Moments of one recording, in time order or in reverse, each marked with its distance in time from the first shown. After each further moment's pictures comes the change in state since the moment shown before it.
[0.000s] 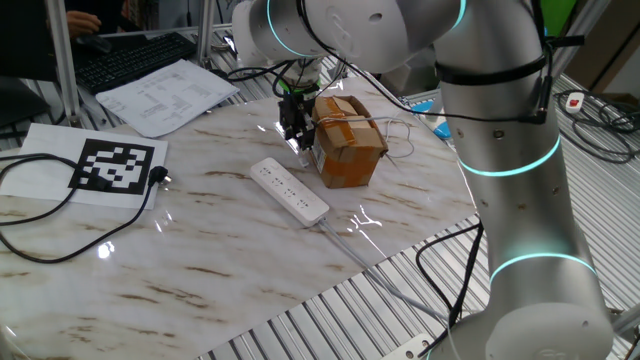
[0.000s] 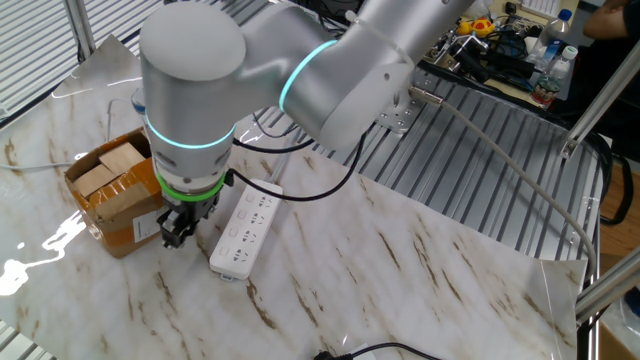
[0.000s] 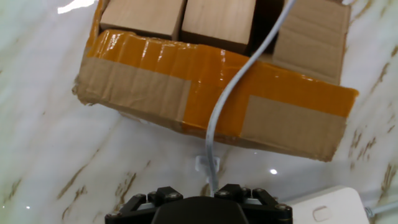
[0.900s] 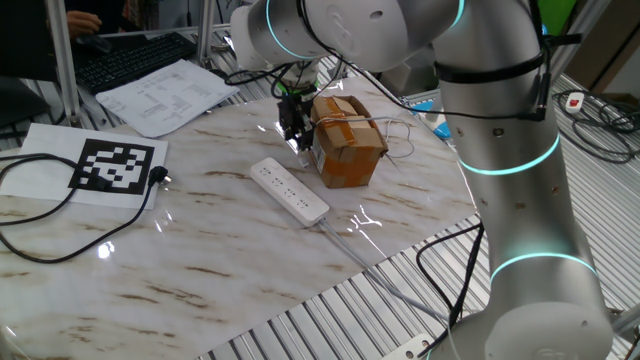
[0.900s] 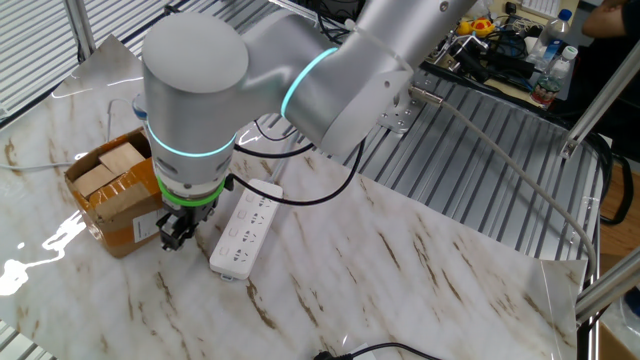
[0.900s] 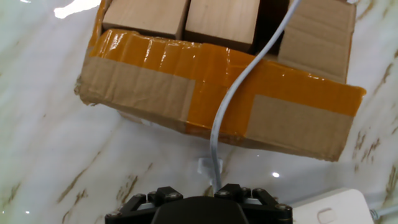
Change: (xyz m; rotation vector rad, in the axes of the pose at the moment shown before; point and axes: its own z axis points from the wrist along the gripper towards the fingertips) arm -0.002 0.000 0.005 0.001 -0.025 0.008
